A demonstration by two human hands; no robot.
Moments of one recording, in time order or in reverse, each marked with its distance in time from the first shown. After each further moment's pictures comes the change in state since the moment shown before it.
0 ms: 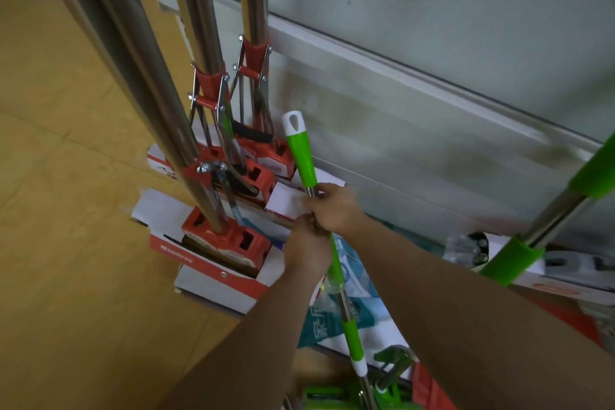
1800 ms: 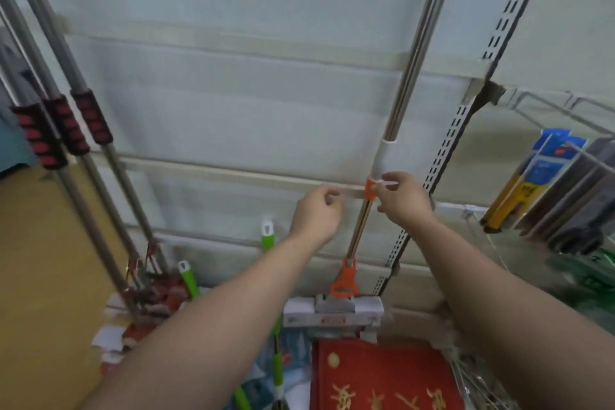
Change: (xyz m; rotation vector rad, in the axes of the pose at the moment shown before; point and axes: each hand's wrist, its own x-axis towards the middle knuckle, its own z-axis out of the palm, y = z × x) left_hand -0.503 0.421 0.074 0.086 -0.091 0.734; right_hand -0.517 0.031 -0.509 0.218 0.786 -0.204
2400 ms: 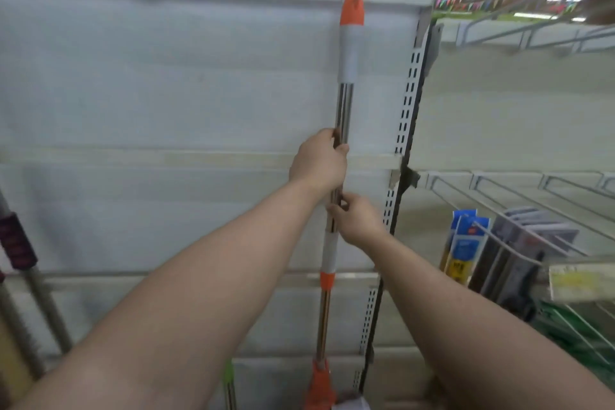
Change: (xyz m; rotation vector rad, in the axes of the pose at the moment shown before) left_hand 0.081 0.239 -0.007 0.128 0.119 0.459; right_hand 0.056 -0.078 -0.071 0.002 0.029 -0.215
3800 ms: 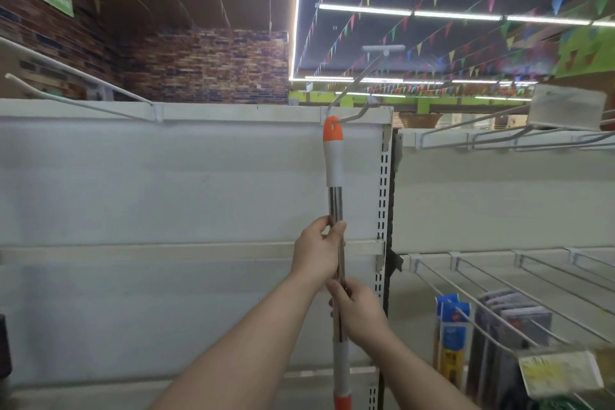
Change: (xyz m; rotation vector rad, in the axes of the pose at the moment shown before) left_hand -0.014 0.024 0.000 -0.414 -0.035 -0.019; right_hand -0.030 -0.006 -0.022 0.313 0.076 -0.015
